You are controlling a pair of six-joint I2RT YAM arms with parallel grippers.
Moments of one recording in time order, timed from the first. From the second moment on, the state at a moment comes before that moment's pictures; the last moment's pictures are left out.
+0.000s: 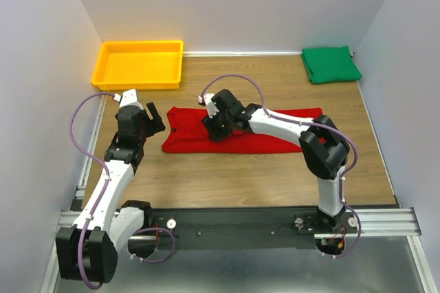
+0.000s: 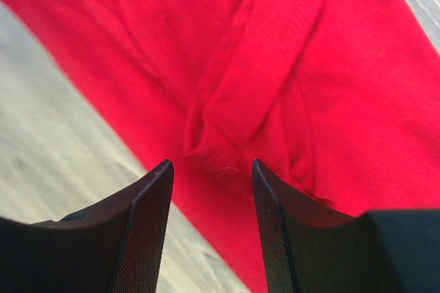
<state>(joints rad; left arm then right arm) -0.09 0.92 0.62 -0.17 -0.14 -0.34 0.82 1.97 1.43 -0.33 -0.14 0.03</state>
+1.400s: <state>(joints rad) -0.09 1.04 0.62 -0.16 -0.03 -0.34 0.74 2.15 1.66 -0.32 0.21 -0.04</state>
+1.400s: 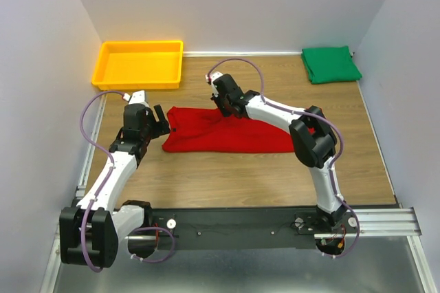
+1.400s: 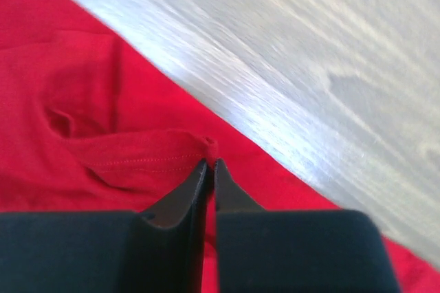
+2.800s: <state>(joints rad) -0.09 1.08 0.62 -0.16 -0.02 -0.33 0.78 2.36 1.94 -0.40 -0.09 -0.05</state>
